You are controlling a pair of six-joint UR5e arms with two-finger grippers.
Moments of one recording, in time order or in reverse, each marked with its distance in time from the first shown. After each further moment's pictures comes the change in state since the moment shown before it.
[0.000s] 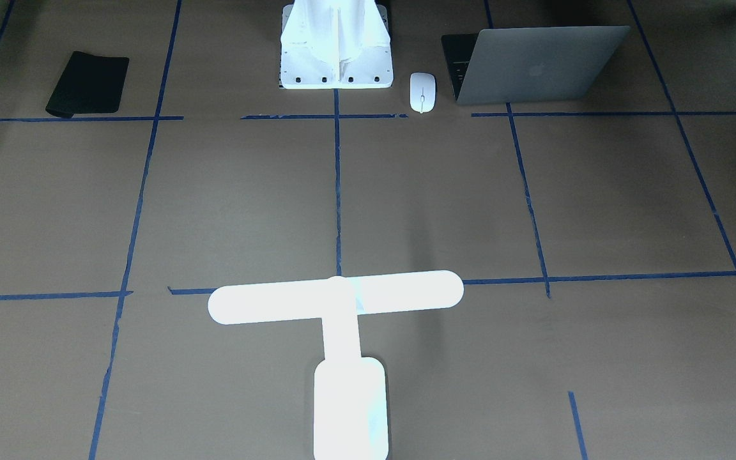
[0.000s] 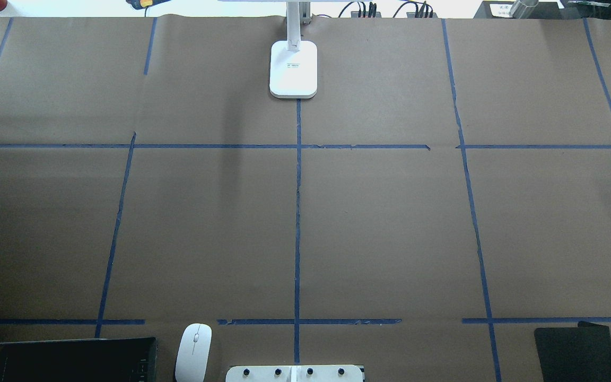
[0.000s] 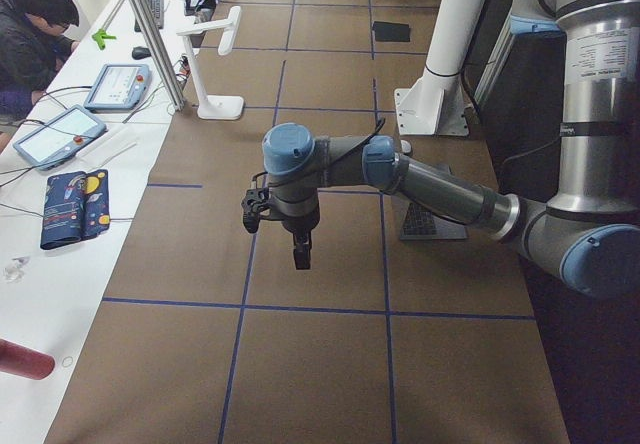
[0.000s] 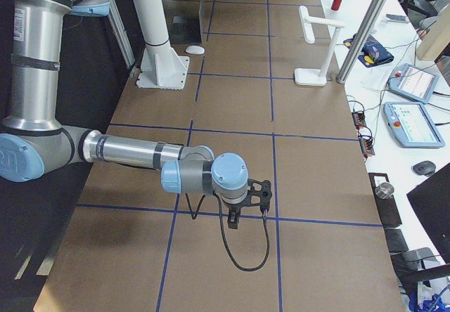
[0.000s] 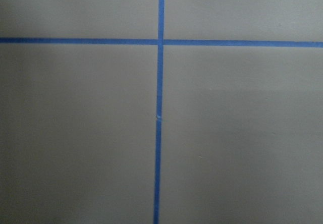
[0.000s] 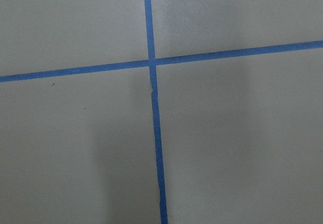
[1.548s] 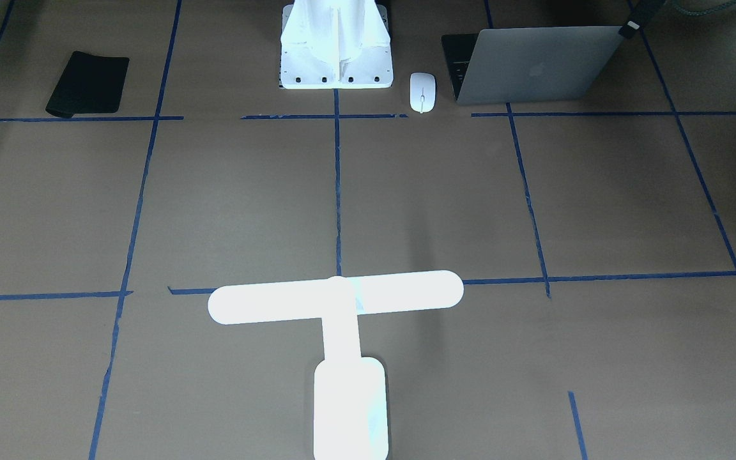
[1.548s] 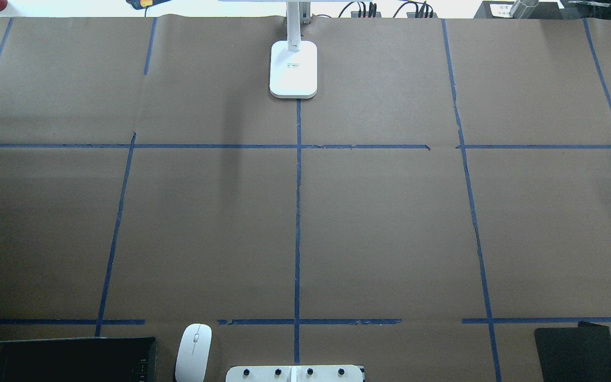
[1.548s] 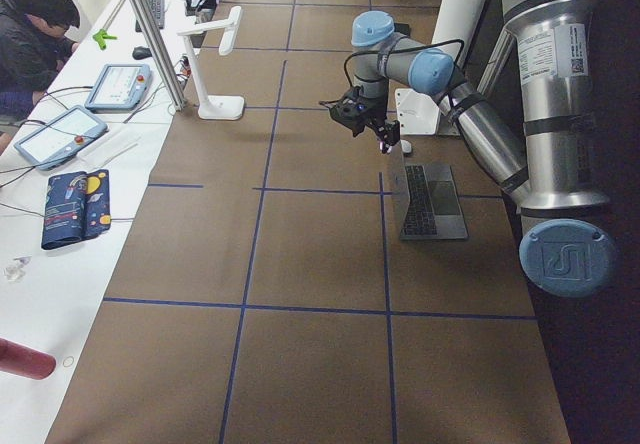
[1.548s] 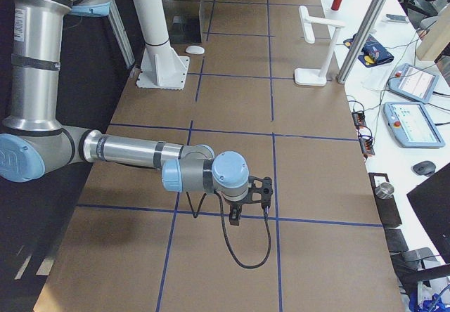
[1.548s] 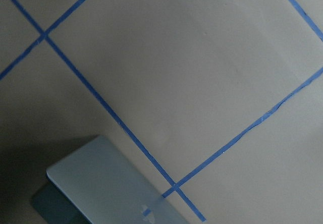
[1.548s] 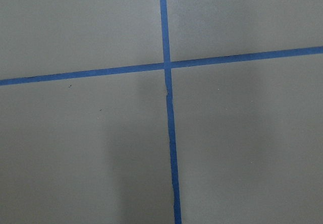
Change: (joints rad) left arm 0.655 0.079 -0.547 -0.066 0.129 -1.658; right arm -0.001 0.002 0.005 0.003 0.036 0.003
